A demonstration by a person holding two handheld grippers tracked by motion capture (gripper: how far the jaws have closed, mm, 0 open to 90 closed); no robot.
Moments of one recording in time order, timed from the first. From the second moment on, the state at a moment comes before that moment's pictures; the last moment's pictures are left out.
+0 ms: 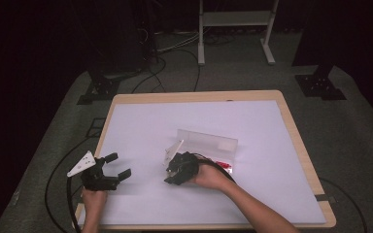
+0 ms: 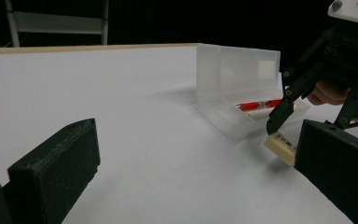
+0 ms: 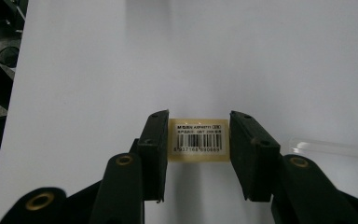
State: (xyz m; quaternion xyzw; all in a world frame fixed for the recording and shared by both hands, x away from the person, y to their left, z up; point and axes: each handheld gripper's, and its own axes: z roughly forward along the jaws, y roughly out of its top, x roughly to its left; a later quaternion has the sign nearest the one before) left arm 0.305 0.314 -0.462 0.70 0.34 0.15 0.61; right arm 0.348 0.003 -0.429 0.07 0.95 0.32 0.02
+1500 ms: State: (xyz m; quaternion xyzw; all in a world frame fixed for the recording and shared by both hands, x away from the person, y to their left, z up) left arm 0.305 0.315 -0.462 0.70 0.34 0.15 0.61; right arm 0.379 -0.011 -0.408 0.09 0.94 0.32 0.06
